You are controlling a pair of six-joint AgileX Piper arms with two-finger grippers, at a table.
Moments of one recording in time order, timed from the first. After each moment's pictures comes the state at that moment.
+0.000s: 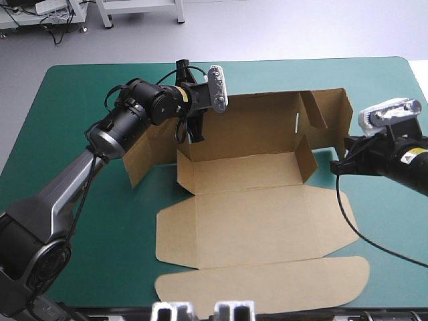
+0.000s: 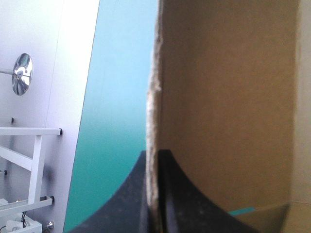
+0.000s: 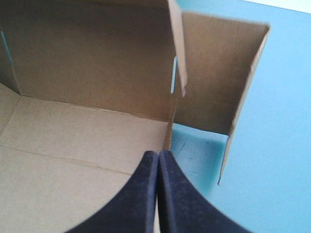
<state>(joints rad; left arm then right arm) -0.59 1.71 -1.72 0.04 0.79 0.96 0.01 0.95 -1.15 0.34 0.92 -0.41</state>
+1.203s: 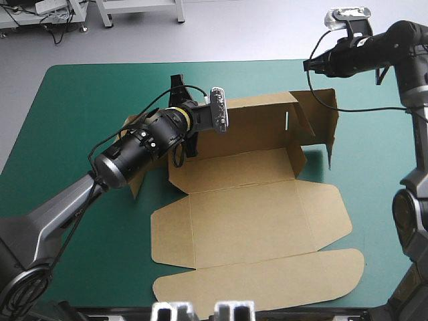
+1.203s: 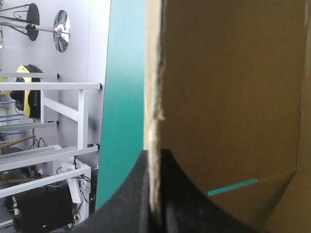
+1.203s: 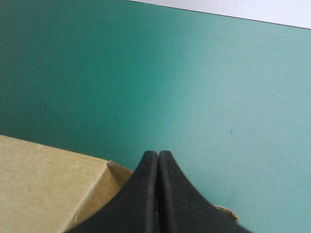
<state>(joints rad) -0.73 1.60 -1.49 0.54 0.74 0.56 0.01 1.83 -2.08 0.39 1.16 -0.30</state>
